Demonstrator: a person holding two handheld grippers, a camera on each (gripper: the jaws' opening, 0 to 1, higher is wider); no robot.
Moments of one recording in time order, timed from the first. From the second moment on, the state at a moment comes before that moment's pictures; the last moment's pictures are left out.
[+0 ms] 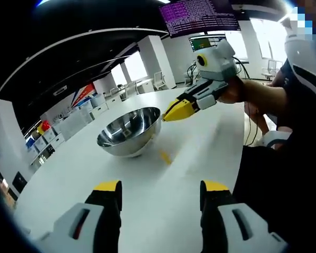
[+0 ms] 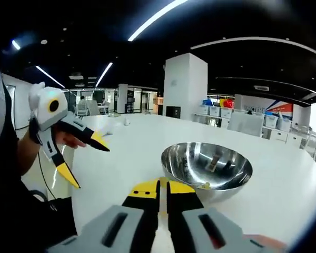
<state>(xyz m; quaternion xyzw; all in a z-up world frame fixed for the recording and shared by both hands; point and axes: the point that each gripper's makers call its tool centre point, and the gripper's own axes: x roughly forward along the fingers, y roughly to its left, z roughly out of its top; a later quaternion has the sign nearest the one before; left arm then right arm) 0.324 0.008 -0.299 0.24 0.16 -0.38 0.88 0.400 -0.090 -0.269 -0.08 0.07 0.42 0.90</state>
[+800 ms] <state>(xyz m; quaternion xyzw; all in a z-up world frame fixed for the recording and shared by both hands) 0.323 0.008 -0.299 0.24 0.17 -0.37 0.88 0.497 -0.087 -0.255 -0.10 0.07 0.38 0.92</state>
